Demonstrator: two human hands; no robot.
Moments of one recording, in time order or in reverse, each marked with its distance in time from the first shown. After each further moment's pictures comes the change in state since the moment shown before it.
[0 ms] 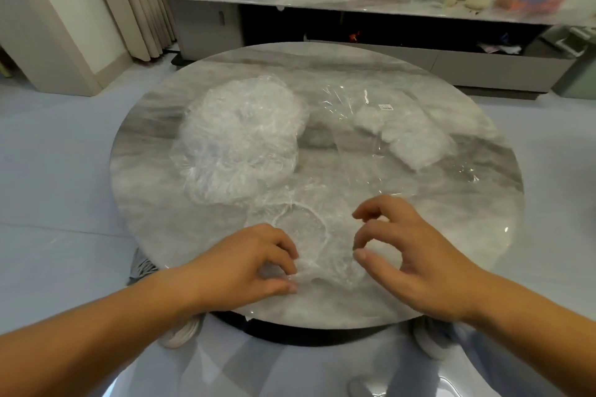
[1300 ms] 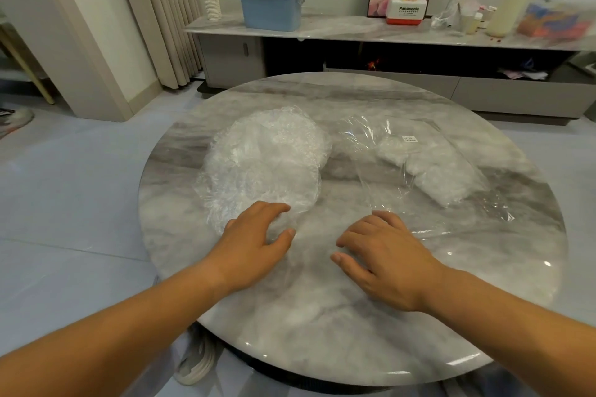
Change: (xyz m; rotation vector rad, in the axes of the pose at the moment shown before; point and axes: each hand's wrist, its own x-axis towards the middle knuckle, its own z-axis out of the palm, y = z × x) left_hand 0.029 -0.021 -0.036 -0.063 0.302 -0.448; right_hand 0.082 0.010 0.029 -0.459 -0.124 -0.030
